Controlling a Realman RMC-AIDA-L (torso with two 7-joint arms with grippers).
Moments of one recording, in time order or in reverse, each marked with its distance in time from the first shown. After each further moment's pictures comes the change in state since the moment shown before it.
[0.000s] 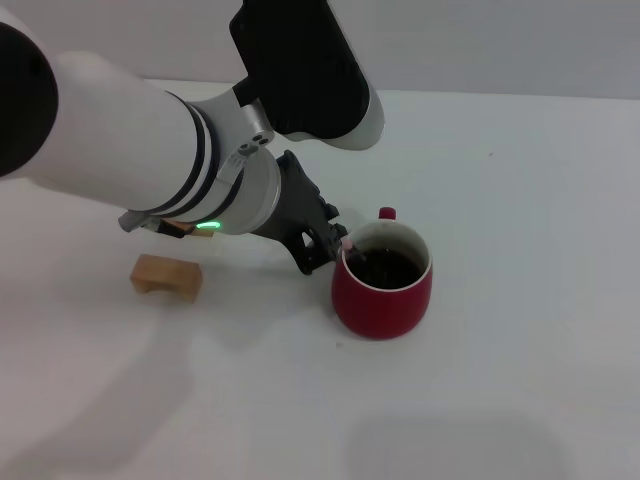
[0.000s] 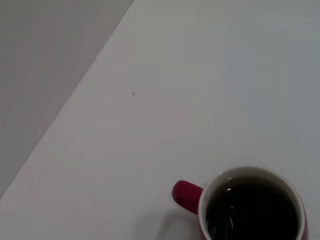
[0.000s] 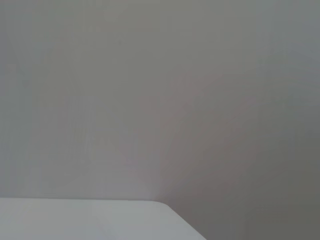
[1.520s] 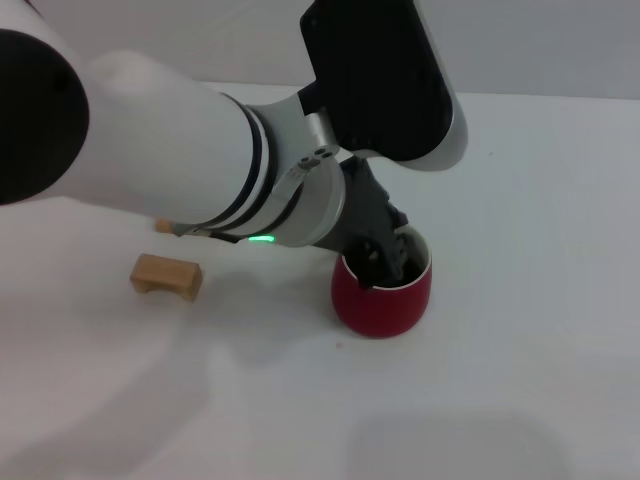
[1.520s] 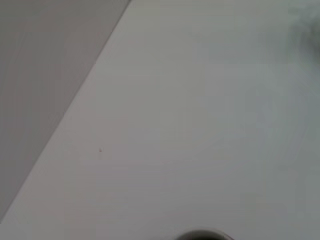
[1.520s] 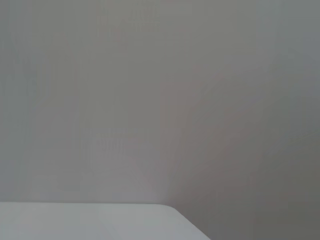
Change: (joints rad) left arm -0.027 -0.002 0.079 -0.085 -0.045 0.004 -0.015; right arm 0.019 0.000 0.000 0.003 0.000 0.009 0.000
